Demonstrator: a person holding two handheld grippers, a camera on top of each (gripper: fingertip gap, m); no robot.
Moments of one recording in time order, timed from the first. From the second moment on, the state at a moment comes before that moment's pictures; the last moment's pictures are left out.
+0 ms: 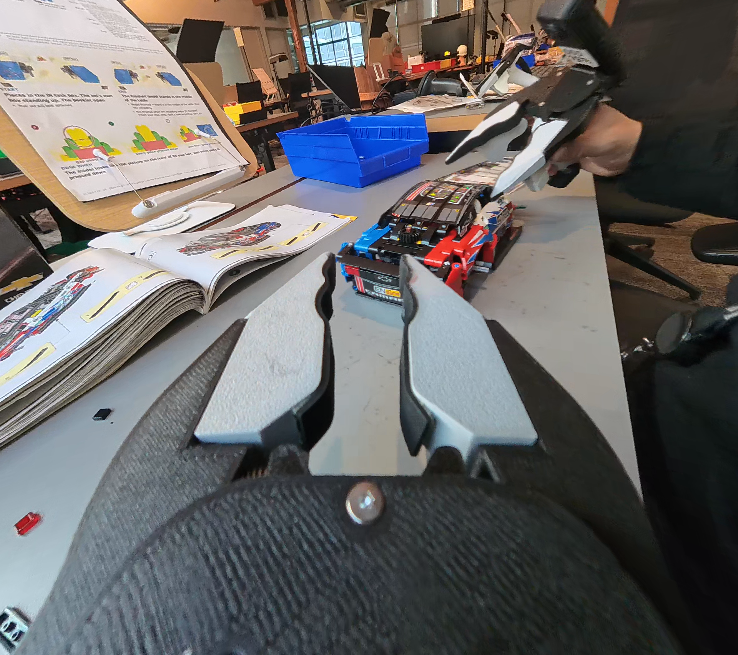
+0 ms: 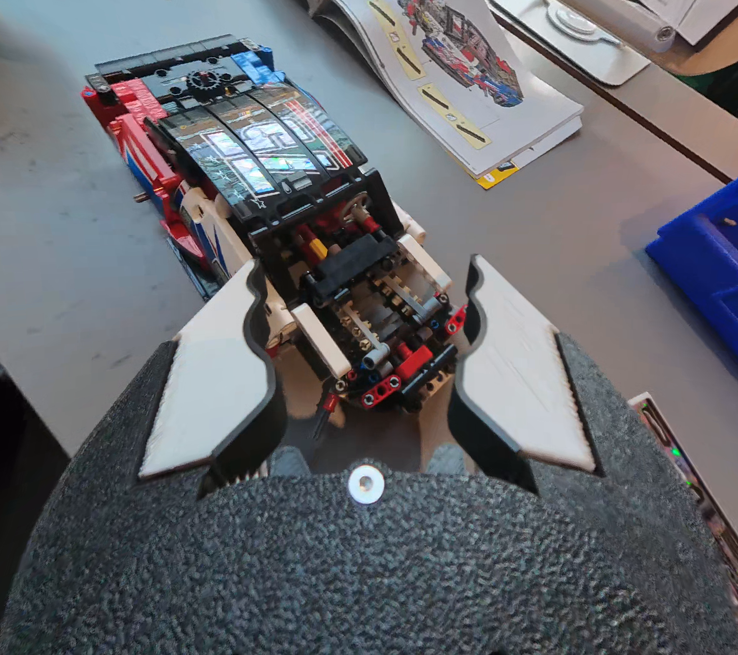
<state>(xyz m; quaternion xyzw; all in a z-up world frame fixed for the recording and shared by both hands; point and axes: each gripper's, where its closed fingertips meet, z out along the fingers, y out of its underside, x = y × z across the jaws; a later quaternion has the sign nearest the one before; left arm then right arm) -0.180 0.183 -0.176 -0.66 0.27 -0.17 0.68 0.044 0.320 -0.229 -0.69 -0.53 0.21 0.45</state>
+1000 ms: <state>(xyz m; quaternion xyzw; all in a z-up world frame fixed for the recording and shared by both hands) -0.179 0.175 -0.169 -0.63 0.28 -0.15 0.71 0.099 0.402 -0.195 -0.69 -0.32 0.15 0.63</state>
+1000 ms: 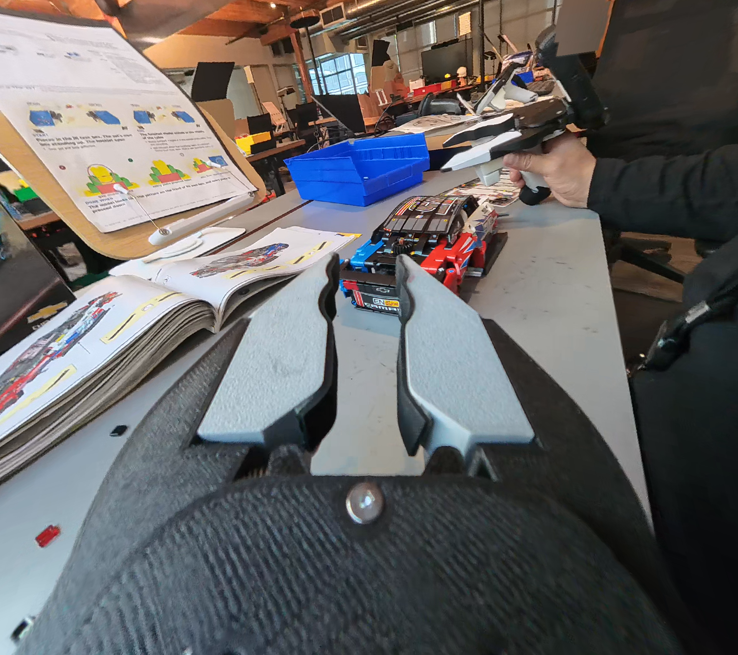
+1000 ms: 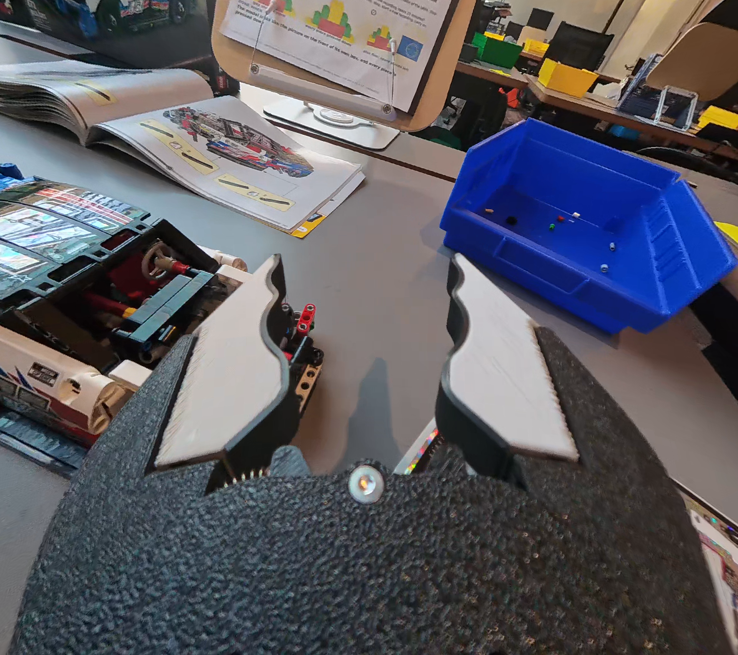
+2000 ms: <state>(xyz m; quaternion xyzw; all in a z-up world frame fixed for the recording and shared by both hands) -0.186 0.215 -0.204 -0.76 0.20 -0.13 0.61 0.097 0.392 -0.183 -0.67 -0.30 0.28 0.62</state>
